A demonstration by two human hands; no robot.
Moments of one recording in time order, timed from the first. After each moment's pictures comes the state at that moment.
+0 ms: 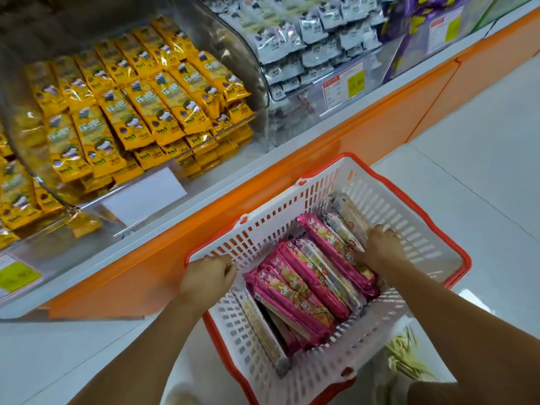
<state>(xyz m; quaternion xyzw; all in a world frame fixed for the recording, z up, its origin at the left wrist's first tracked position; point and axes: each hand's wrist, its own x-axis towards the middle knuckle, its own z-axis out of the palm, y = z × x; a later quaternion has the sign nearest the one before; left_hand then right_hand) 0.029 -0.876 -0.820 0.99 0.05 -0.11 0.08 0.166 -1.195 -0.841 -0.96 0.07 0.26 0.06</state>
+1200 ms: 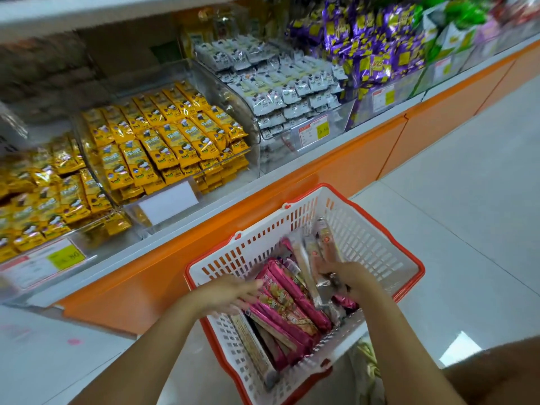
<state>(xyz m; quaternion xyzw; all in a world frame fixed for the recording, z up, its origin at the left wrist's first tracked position) 0.020 -0.921 -0.751 0.76 0.19 -0.39 0.49 0.104 -1.177 -0.777 -0.70 0.25 0.35 0.57</state>
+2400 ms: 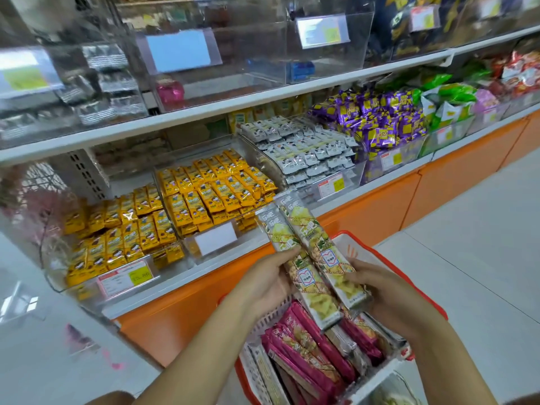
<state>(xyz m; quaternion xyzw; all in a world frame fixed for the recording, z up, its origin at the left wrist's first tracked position) 0.021 -0.984 -0.616 0.46 0.17 -0.12 0.86 0.047 -1.181 -0.615 -0.56 -0.02 0.34 0.75</state>
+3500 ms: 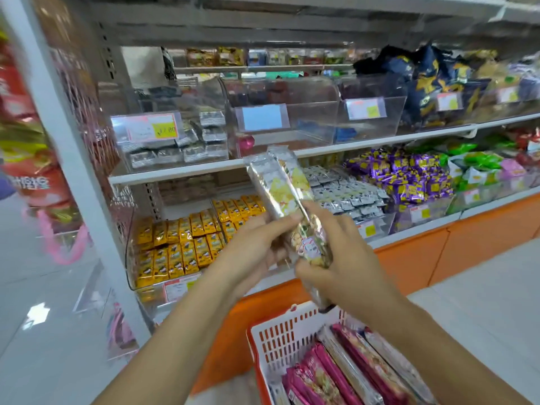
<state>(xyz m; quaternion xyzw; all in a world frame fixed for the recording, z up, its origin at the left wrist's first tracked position) -0.060 -0.942 -0.469 0.61 0.05 0.09 0.79 -0.013 -1.083 -0.495 -0.83 -0.37 -0.08 0.40</state>
